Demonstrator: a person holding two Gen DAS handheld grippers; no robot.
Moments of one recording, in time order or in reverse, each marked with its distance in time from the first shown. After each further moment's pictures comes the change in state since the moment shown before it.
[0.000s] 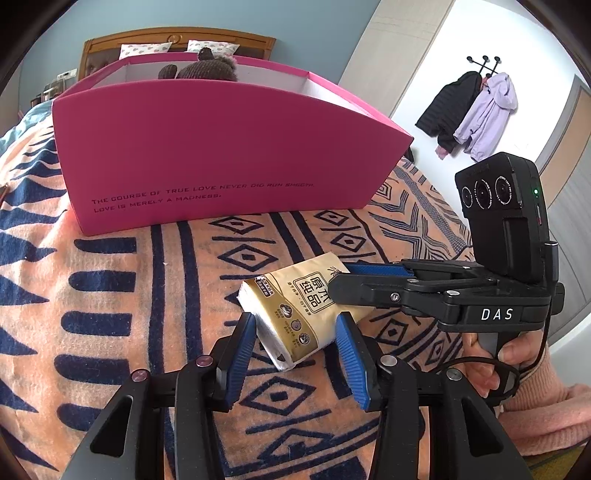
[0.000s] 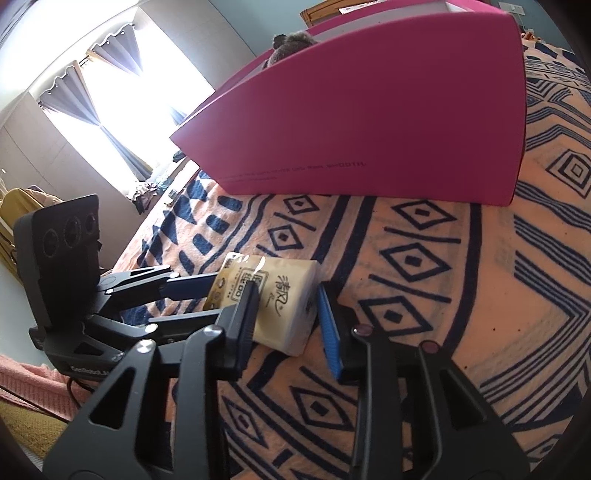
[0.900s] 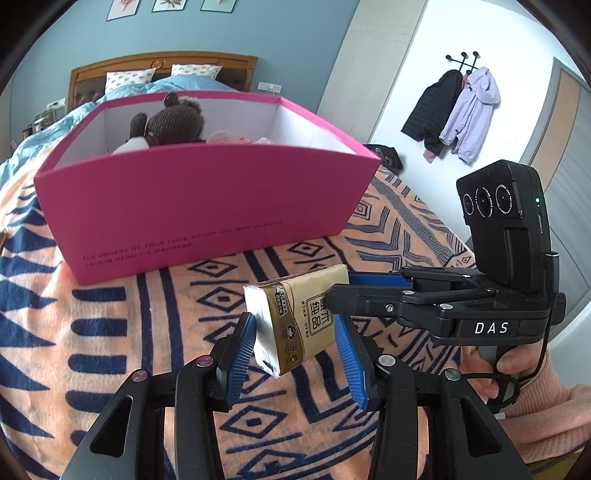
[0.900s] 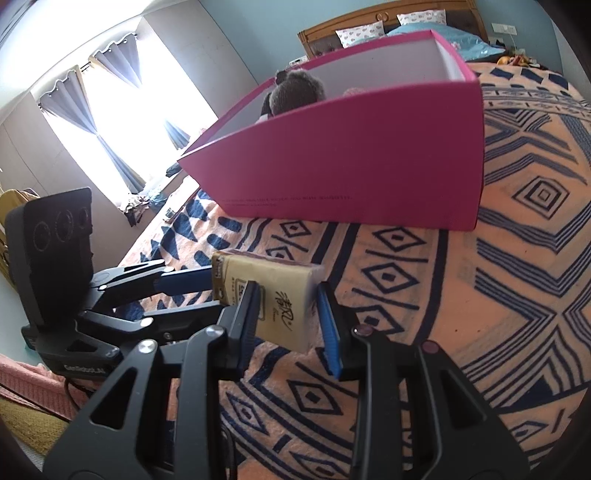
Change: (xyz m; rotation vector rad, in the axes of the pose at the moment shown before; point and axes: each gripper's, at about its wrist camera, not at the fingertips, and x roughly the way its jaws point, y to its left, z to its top) left arm -0.014 -0.025 0.017 0.085 -0.069 0.002; right arm -0.032 0.007 -0.003 -0.031 -0.095 -0.052
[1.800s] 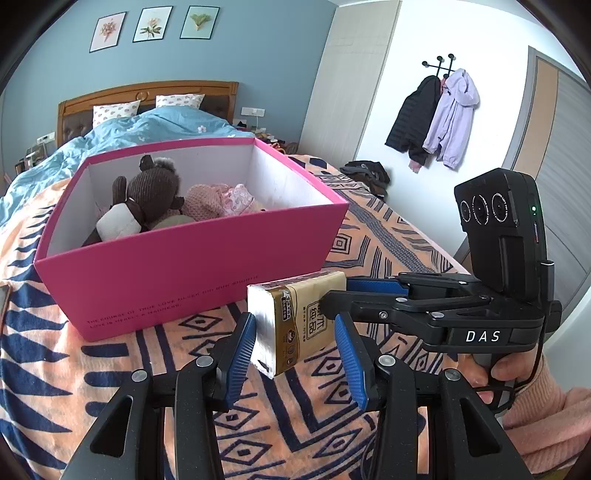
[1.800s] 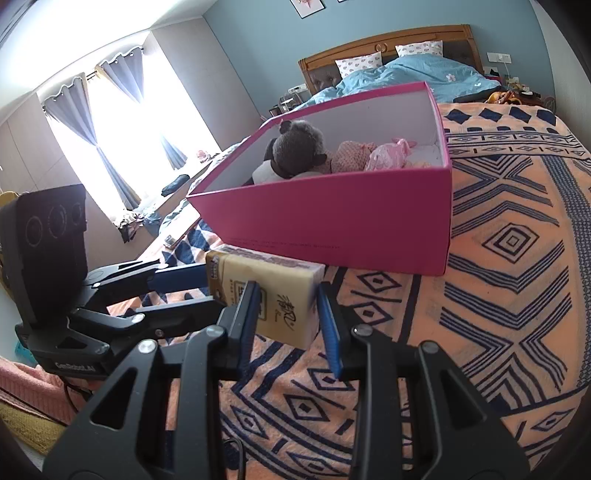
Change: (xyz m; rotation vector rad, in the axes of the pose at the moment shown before) left arm -0.019 -0.024 0.027 0.084 -0.080 -0.005; right arm -0.032 0.010 0.016 -0.040 -0.105 -0.041
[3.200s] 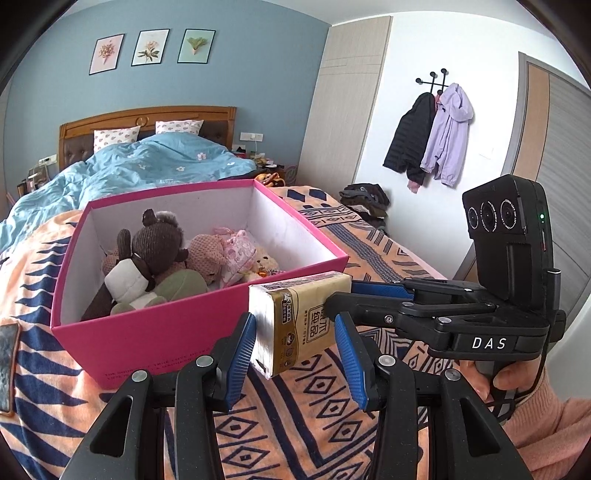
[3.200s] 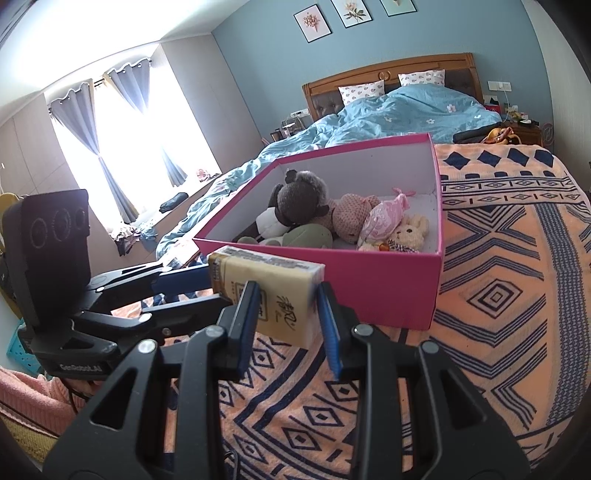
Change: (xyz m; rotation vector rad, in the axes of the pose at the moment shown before) left arm -0.008 0.003 0.035 0.031 -0.091 0.010; right arm -0.018 0.010 0.035 -0.052 -0.089 -0.024
